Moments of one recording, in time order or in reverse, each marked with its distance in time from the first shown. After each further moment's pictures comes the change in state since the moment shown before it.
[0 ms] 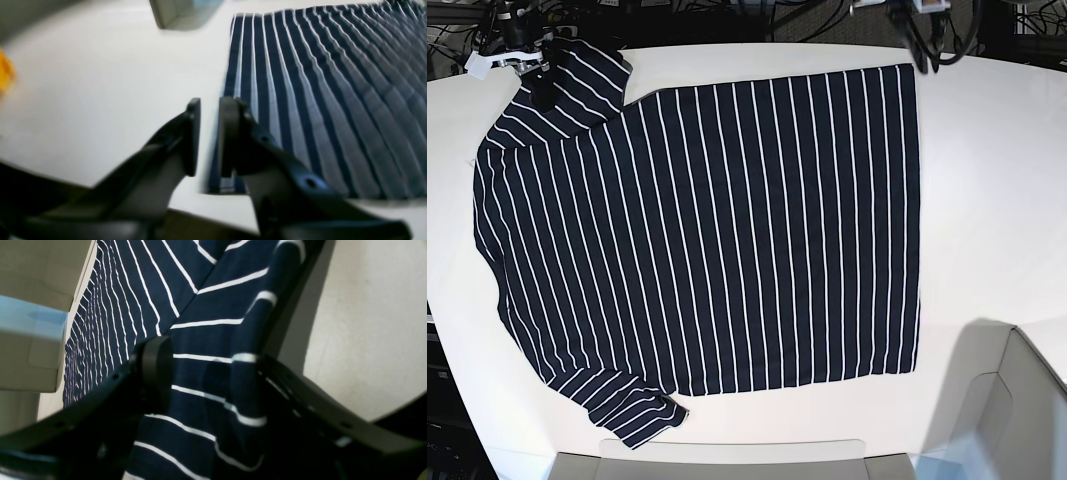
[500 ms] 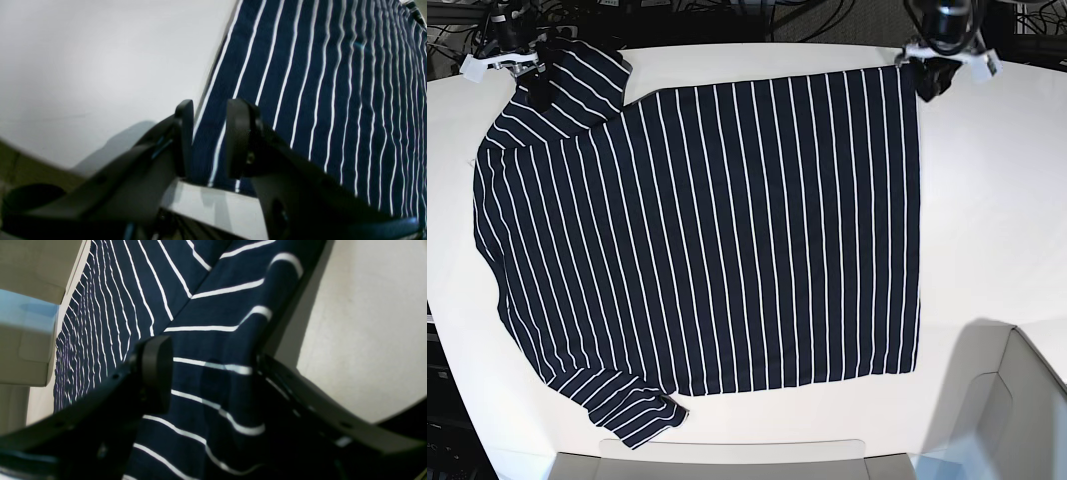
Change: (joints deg) left arm -10.9 -4.7 -14.4 3.9 -30.4 -10.6 50.6; right arm -0.2 1.8 0.0 -0.2 0.0 -0.2 -0.5
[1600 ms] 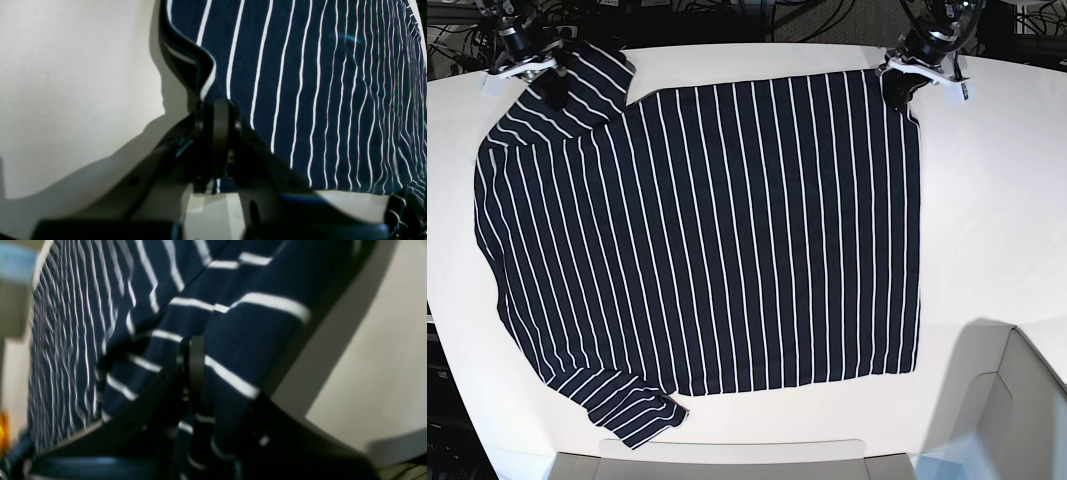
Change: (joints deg) left arm -8.4 0.0 -2.6 -9.9 -2.1 -10.5 13.5; right arm 1.8 -0.6 0.6 4.5 -9.5 -2.8 -10.5
